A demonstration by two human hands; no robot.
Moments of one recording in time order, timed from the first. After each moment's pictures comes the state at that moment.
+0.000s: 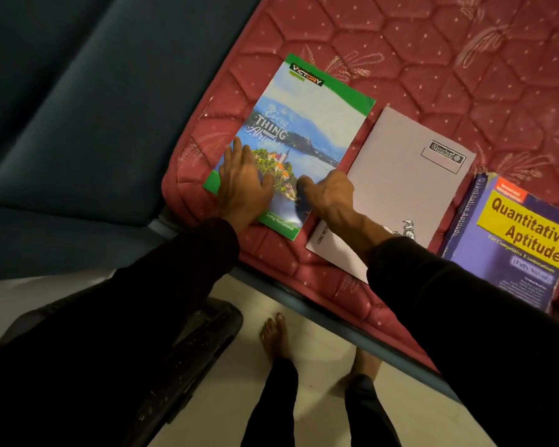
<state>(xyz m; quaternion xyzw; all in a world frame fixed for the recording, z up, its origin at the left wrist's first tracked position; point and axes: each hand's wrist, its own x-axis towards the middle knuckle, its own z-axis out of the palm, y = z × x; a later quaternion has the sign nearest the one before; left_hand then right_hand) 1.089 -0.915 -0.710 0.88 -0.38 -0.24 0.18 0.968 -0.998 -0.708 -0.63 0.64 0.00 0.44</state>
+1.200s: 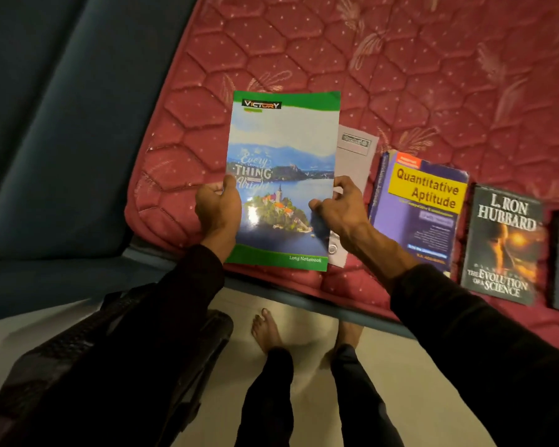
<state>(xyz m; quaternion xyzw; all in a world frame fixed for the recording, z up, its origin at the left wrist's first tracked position) 1.012 -0.927 -0.627 0.85 -0.06 -0.30 0.43 0.847 -0.991 -0.609 -0.47 0.67 -0.15 0.56</state>
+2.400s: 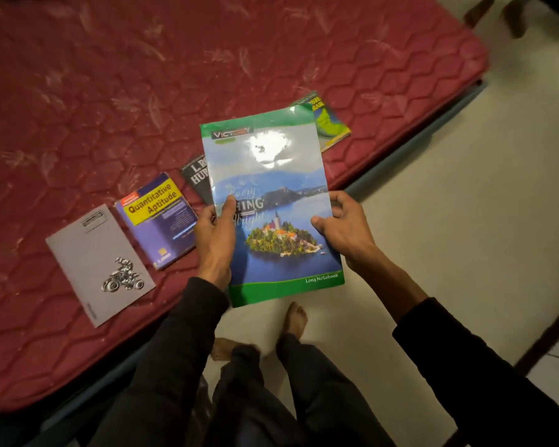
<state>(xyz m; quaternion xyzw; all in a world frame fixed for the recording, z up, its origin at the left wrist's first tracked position) 0.562 -0.847 -0.393 0.61 -0.41 -0.59 0.33 0.398 -0.763 -0.367 -0.19 0.77 -0.43 0.42</state>
